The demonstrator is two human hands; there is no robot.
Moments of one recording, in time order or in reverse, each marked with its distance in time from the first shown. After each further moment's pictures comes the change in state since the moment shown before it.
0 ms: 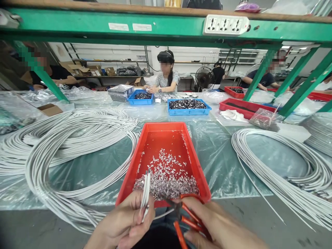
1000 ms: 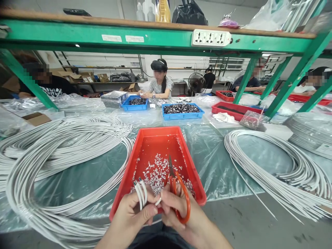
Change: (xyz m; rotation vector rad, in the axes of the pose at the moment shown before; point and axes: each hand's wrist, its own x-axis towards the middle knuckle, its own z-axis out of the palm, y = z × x) left_hand 0.011 0.003 0.019 0.544 0.481 0.382; right_hand 0.067 -0.019 0.056 1.450 -0.030 0.151
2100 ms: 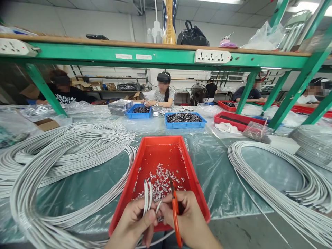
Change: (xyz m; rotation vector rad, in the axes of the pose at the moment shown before) left_hand 0.008 -0.011 -0.005 -0.100 -0.021 -0.133; right_hand 0.005 -0.008 0.008 -0.475 0.287 -0.308
